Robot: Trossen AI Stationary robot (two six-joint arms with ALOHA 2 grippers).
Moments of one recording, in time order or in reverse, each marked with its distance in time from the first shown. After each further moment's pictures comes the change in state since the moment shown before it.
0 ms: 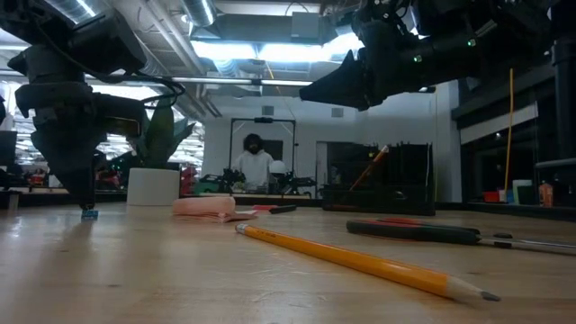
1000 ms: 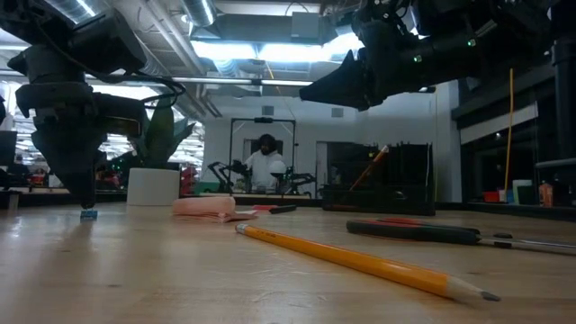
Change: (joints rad) left arm 0.000 0.000 0.000 0.003 -0.001 0.000; right arm 0.000 0.000 0.000 0.000 0.000 0.001
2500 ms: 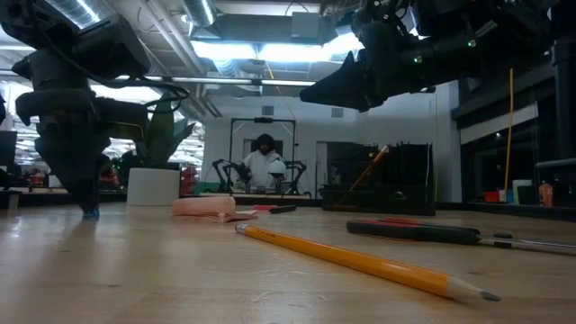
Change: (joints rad) left arm 0.000 0.061 0.000 0.050 0.002 0.039; right arm 0.000 0.000 0.000 -0.009 0.000 0.007
